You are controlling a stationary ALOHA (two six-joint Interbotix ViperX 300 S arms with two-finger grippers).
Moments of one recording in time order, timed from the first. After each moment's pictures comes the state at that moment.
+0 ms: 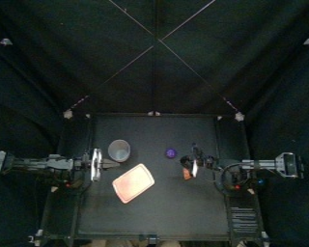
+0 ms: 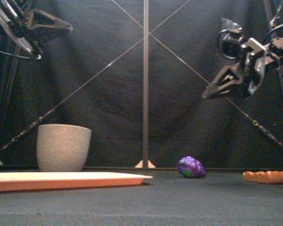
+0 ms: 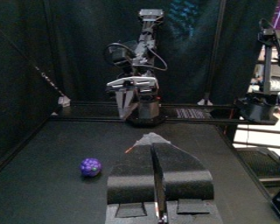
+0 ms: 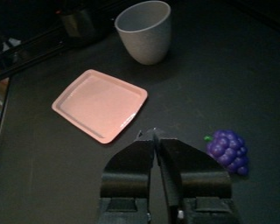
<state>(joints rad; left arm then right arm) 0.01 -0.96 1.19 0.00 -0.30 0.00 -0.18 -0.55 1.10 0.24 -0.21 0.06</state>
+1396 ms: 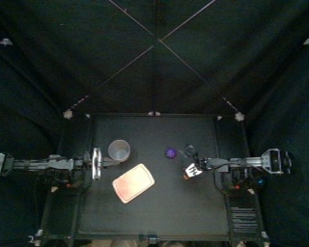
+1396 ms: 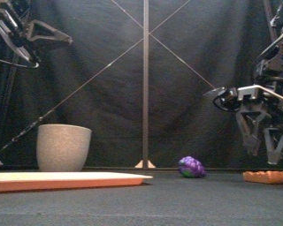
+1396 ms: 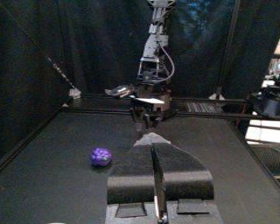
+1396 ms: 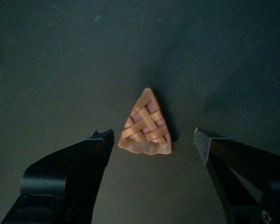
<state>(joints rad) 0.08 -0.96 1.24 0.00 -0.33 0.00 -0.15 -0.32 1.00 -0.09 0.52 0.96</state>
